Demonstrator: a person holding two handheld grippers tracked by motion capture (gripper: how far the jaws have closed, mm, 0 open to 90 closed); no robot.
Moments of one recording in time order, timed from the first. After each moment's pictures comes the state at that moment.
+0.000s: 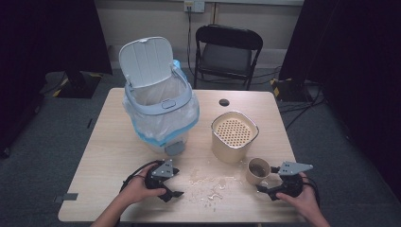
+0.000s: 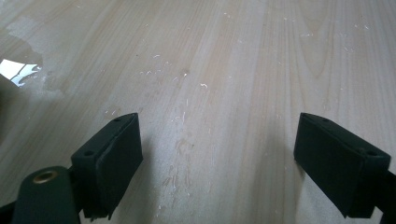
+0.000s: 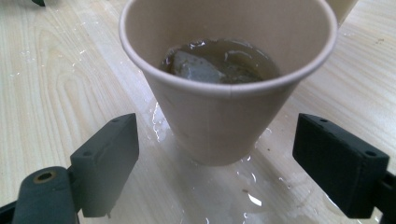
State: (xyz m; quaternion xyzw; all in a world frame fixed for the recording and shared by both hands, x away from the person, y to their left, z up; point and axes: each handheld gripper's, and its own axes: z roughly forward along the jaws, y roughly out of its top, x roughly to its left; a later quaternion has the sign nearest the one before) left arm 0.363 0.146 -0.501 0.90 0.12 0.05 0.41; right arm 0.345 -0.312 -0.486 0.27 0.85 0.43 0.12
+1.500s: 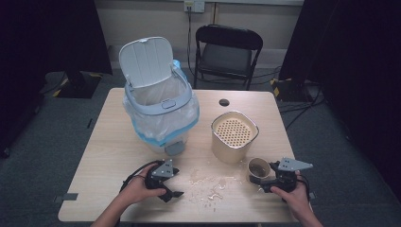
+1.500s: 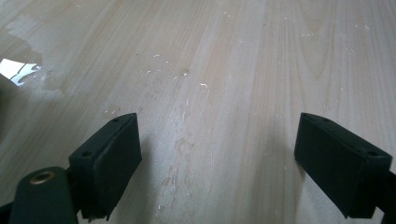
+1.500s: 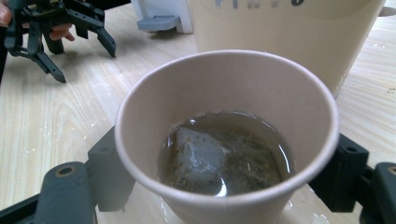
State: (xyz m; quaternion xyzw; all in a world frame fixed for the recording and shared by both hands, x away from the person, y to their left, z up) left arm 0.363 0.146 -0.501 0.91 0.12 0.05 0.40; right arm 0.357 -0.300 -0.494 0.28 0.78 0.54 0.12
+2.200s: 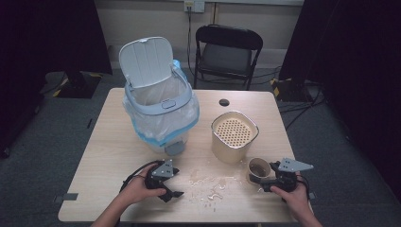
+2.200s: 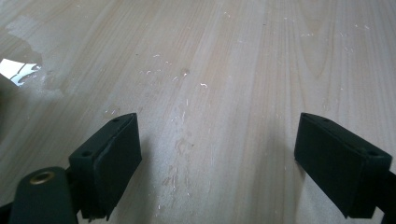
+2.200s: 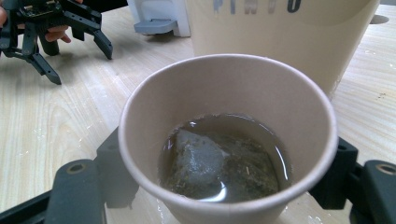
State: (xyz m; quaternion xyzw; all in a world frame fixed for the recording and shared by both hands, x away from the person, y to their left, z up) left arm 0.363 0.146 -0.501 0.91 0.12 0.05 0.40; right arm 0.355 -0.300 -0.493 0.28 0.78 0.54 0.13
